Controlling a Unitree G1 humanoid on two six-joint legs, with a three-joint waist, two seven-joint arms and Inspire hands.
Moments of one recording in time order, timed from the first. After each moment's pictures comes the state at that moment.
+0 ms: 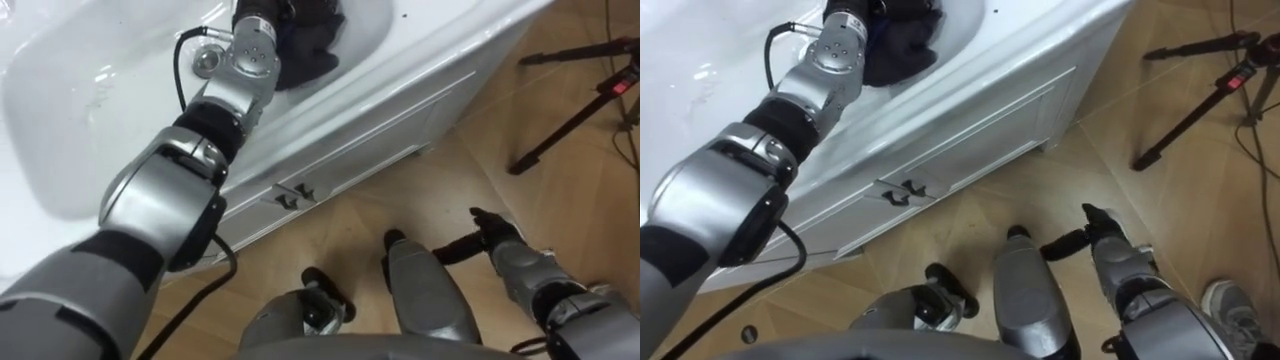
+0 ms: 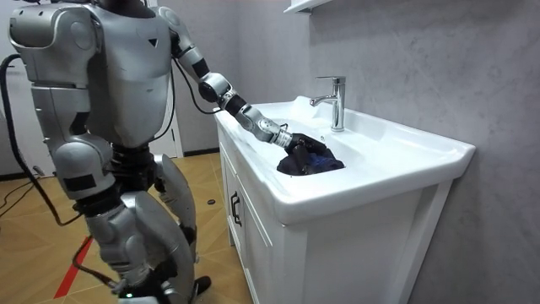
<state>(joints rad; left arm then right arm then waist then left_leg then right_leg) -0.89 0.13 -0.38 1.12 -0.16 -0.06 0.31 -0.25 -0.31 0.37 1.31 0.47 0.03 -0.03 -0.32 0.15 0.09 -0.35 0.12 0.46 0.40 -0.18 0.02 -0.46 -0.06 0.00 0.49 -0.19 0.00</state>
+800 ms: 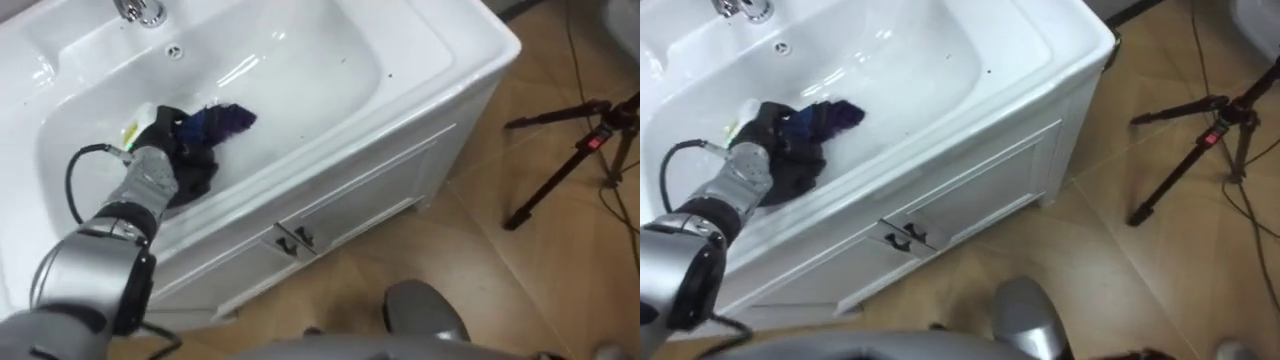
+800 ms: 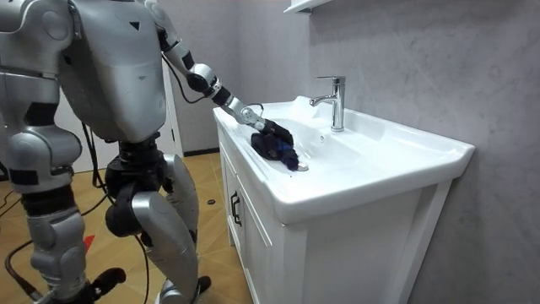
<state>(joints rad) -0.46 0.35 -0.12 1.29 0.38 -0.01 0.24 0.02 -0.38 0.09 1.39 0.13 0.18 0.07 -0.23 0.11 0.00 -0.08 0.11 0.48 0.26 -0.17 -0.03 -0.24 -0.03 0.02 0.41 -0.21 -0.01</state>
